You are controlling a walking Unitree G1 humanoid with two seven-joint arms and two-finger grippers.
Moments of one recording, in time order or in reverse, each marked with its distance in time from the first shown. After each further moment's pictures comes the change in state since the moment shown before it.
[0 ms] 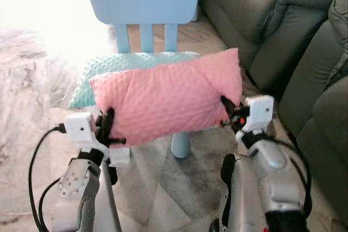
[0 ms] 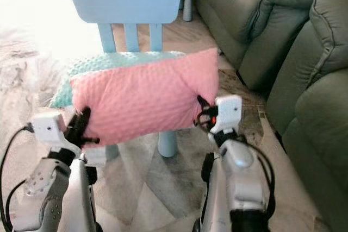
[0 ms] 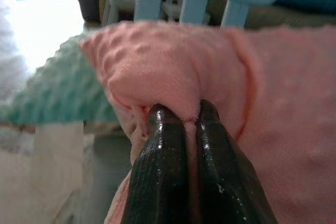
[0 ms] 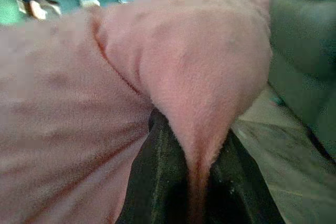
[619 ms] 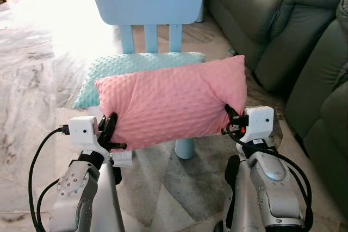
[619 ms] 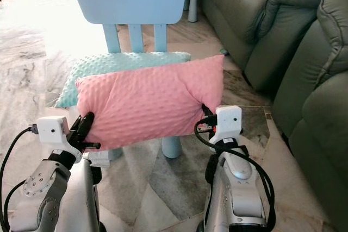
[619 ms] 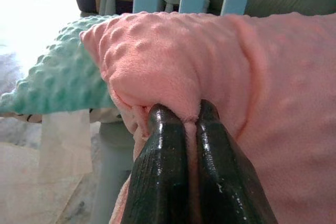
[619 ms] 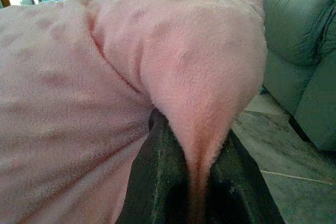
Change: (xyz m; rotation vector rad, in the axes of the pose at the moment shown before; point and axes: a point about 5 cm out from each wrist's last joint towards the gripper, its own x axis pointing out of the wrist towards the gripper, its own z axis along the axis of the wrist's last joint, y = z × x) left arm 0.000 0.003 -0.002 0.023 0.034 -0.027; right arm -0.013 0.004 -0.003 -0.038 0.023 -0.076
